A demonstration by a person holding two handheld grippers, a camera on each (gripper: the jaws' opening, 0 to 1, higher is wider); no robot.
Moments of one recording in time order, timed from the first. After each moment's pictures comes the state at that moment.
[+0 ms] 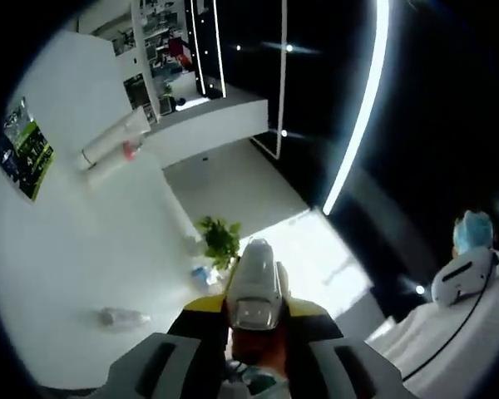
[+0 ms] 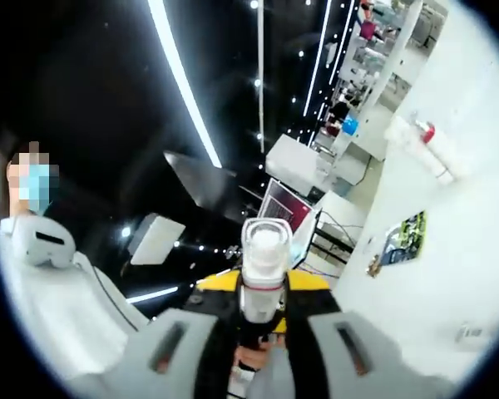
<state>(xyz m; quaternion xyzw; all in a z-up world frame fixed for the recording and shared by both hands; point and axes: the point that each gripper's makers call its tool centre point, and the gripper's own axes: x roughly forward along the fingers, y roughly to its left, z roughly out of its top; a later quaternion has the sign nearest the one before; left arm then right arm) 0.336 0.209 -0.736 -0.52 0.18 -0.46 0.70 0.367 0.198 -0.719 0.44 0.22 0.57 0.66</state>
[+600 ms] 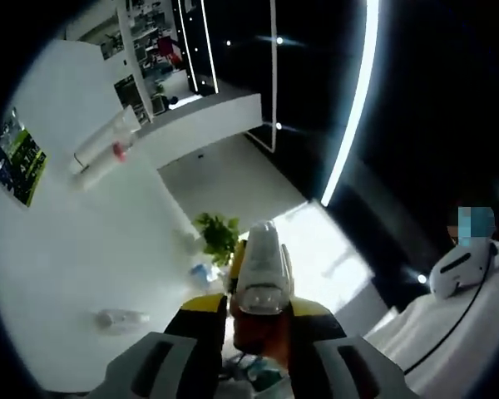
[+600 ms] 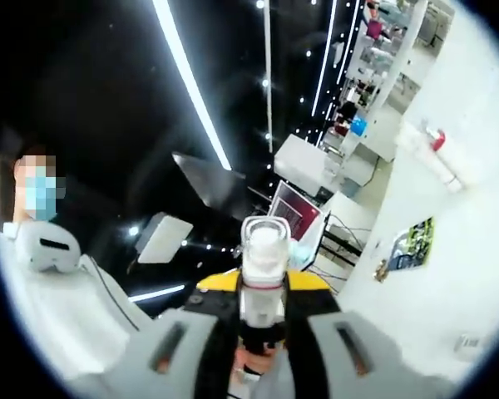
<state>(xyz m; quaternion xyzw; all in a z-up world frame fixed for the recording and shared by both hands) 0.333 0.206 -0.736 -0.50 0.17 -0.47 0.71 0.371 0.191 -0.703 0.43 0.21 0.59 0.65</state>
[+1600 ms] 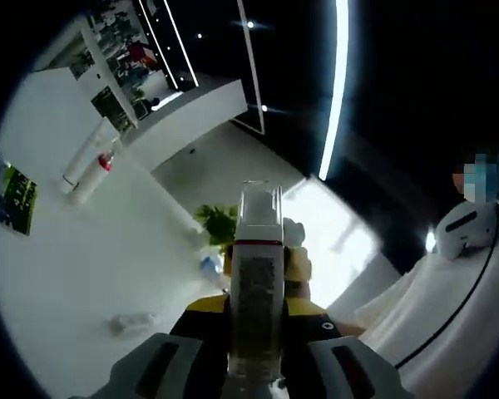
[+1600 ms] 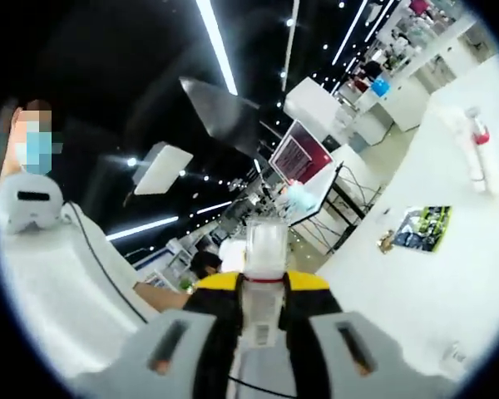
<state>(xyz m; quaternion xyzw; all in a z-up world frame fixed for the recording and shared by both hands) 0.318 0.205 -0.736 -0.42 0.17 -0.49 0.74 0.330 0.239 -0.715 0.27 0.29 0.66 0.64</state>
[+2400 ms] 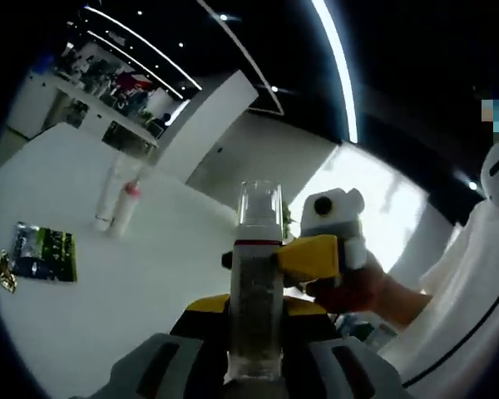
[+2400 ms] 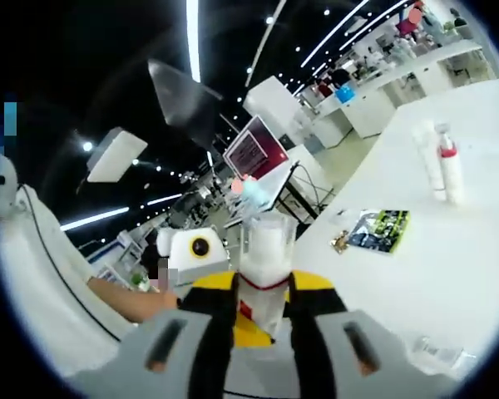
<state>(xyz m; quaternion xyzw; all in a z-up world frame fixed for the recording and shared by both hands) 0.340 0.209 -0.765 -0.26 0.20 -0.42 0.85 0.347 0.244 -0.739 0.20 0.31 0.58 0.72</state>
